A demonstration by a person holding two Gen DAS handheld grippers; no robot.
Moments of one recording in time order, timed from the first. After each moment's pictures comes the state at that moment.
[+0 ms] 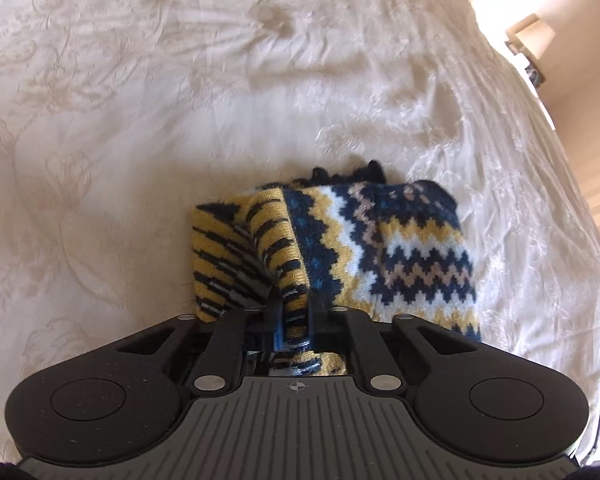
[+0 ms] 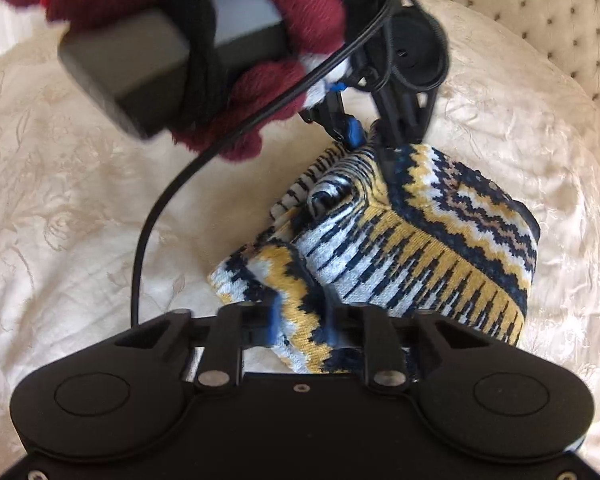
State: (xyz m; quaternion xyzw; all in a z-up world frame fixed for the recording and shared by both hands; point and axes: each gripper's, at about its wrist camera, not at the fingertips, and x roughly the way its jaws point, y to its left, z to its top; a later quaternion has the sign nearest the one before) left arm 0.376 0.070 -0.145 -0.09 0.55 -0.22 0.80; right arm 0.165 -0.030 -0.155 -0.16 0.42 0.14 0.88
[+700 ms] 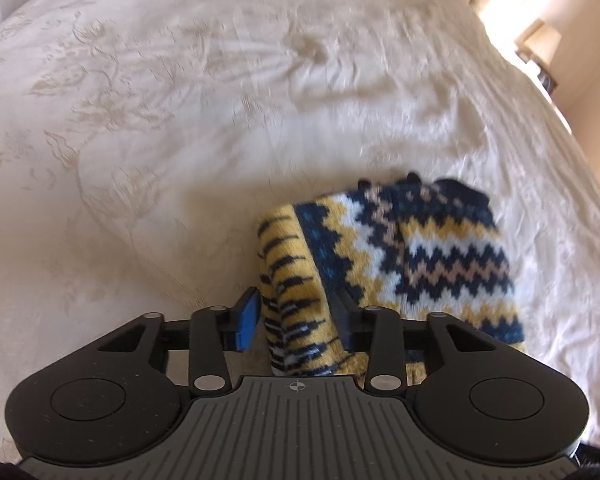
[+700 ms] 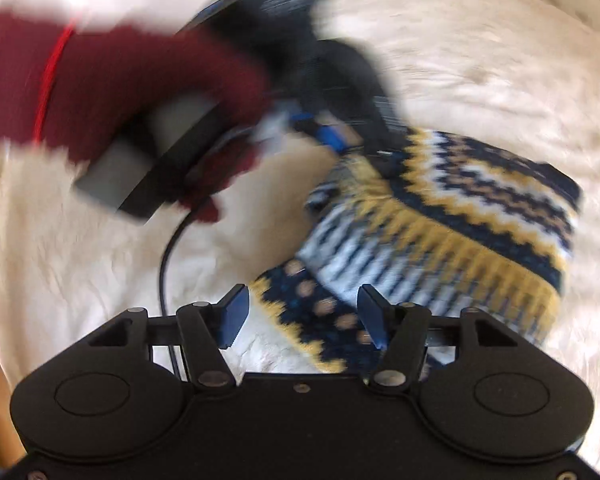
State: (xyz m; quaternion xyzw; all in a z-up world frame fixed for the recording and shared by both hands) left arm 0.358 0.104 -0.145 -0.06 0.51 -0.19 0.83; right arm 0.174 -0.079 -0.135 -0.01 0.44 0.20 0.87
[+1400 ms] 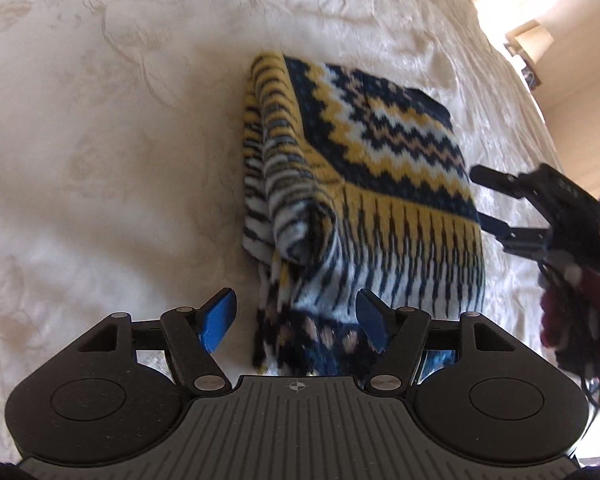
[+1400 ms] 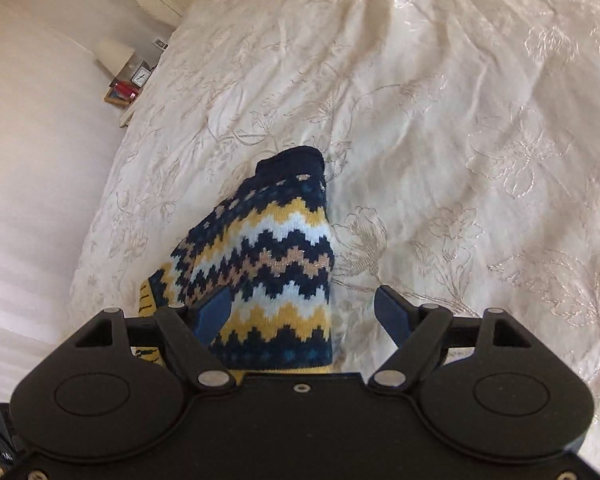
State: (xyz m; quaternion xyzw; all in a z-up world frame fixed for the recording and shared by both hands) left arm 0.278 0.114 -0.175 -0.13 0.58 -0.22 0.77; right arm 0.259 -0.271 -0.197 0.36 0.45 0.04 0.81
